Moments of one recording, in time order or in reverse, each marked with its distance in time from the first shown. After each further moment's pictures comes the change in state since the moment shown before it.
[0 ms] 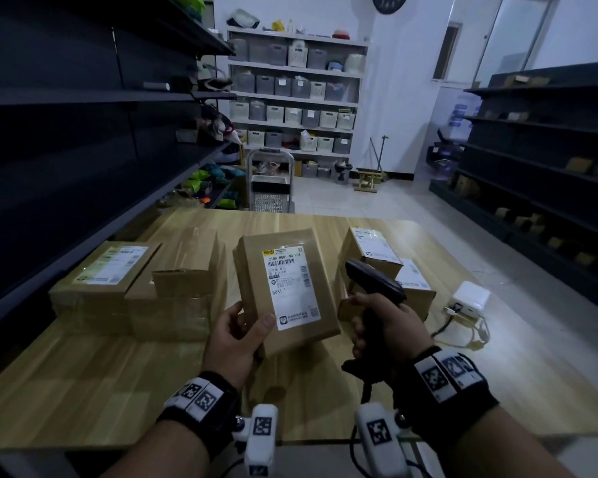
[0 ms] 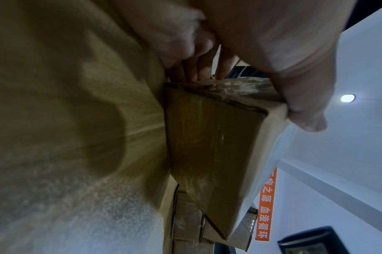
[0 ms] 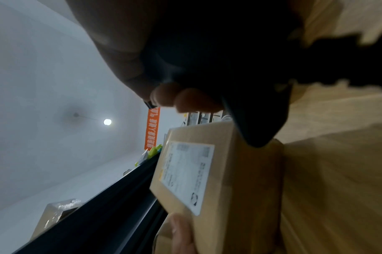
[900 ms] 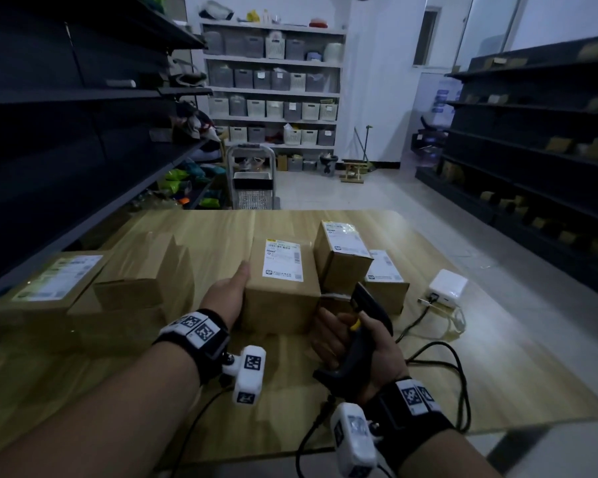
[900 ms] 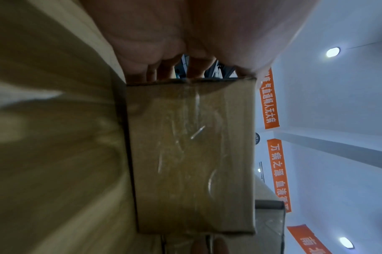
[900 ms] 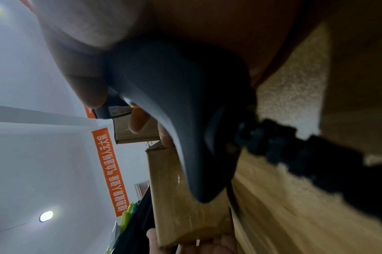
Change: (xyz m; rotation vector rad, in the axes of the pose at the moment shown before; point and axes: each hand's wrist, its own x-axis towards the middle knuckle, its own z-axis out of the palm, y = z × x) left_hand 0.082 0.036 0.064 0.320 -0.031 -0.162; right_hand 0.047 0.063 -0.056 0.618 -0.152 0.111
